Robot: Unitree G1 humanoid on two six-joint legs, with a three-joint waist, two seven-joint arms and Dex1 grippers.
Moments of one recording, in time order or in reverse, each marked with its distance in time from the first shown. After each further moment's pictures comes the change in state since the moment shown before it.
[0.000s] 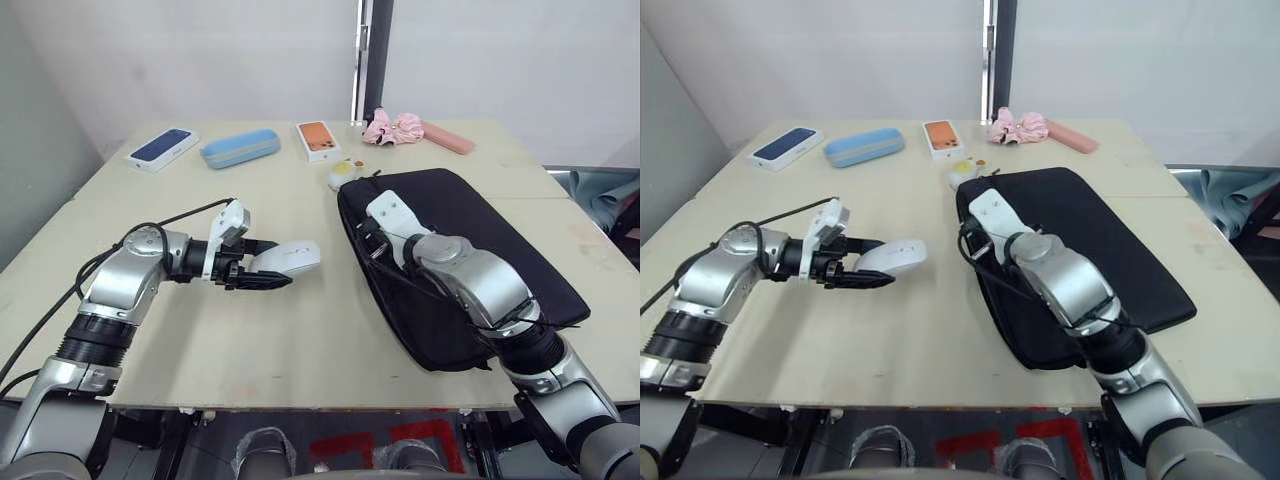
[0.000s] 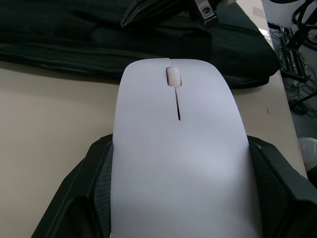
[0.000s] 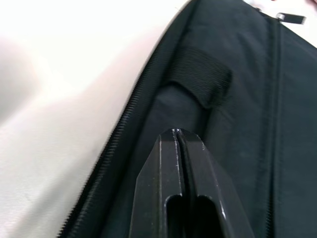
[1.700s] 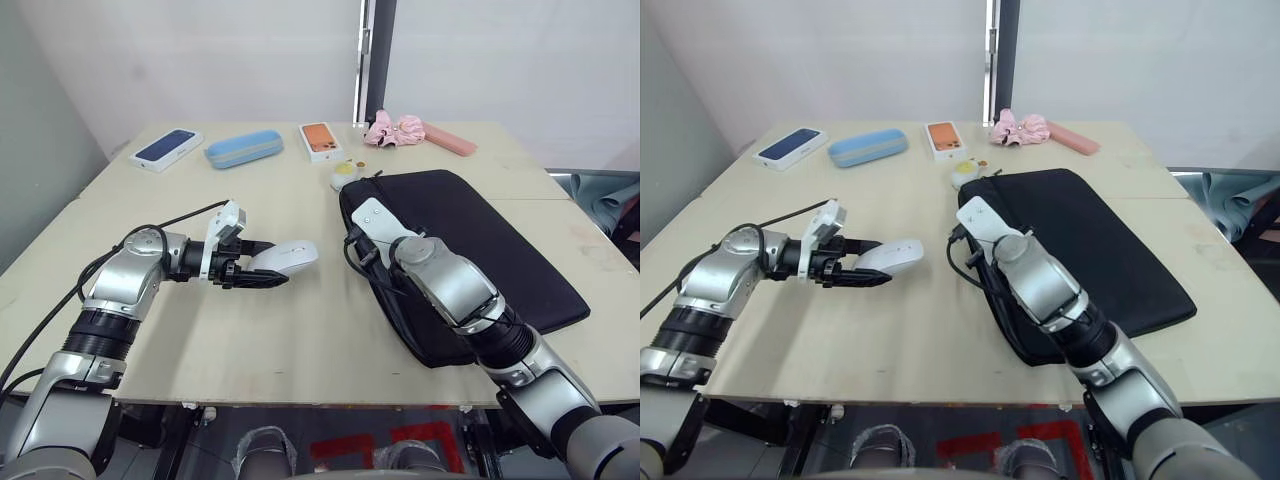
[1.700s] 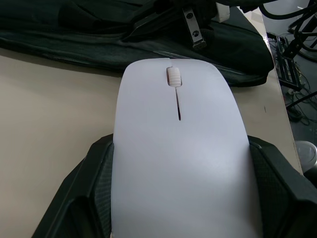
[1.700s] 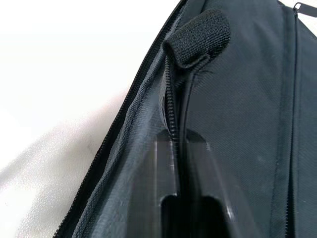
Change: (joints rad) left arm -0.031 -0.006 0.000 0.118 0.007 -0.039 -0.051; right arm -0.047 0.070 0.120 0.118 -0.189 0.015 0.022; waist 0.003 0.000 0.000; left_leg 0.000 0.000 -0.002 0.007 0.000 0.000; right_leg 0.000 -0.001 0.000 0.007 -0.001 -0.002
